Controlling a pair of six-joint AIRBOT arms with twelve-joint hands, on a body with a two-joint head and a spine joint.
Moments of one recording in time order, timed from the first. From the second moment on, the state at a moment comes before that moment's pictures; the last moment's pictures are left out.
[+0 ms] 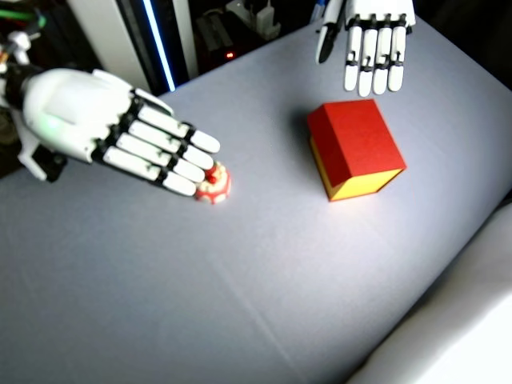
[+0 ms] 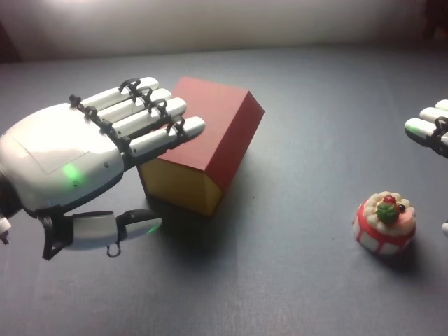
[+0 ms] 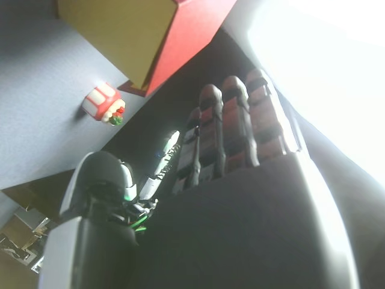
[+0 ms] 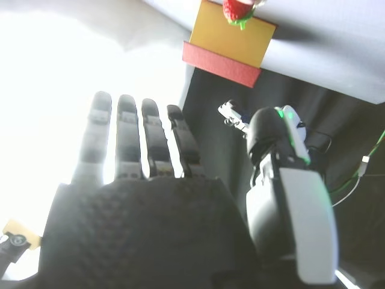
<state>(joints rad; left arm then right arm) 0.75 -0.87 1.00 0.13 -0.87 1.05 -1.11 -0.73 0.82 0.19 1.13 -1.08</state>
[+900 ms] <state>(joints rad) 0.63 -1.07 1.14 0.05 -0.77 1.05 -1.13 -0.76 0.83 0.22 1.15 -1.05</state>
